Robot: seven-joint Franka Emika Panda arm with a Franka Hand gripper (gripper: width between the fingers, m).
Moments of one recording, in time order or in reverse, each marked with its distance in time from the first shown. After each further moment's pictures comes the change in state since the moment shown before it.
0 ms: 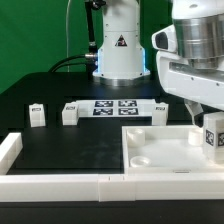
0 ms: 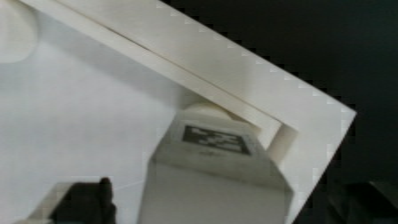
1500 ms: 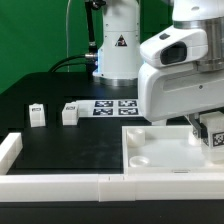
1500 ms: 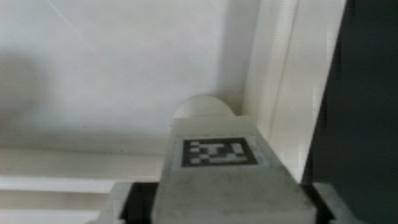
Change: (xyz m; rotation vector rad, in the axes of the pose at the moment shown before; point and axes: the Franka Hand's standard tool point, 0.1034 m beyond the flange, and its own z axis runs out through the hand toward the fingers) arm 0.003 0.006 0.004 -0.021 0.019 -0.985
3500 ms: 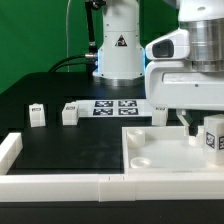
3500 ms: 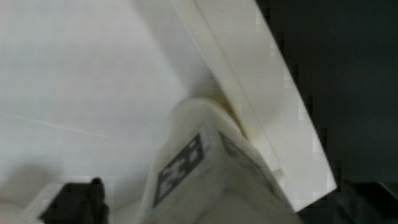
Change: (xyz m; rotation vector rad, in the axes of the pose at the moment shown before) arm 0.003 -0.005 0.005 -0.024 0.033 0.292
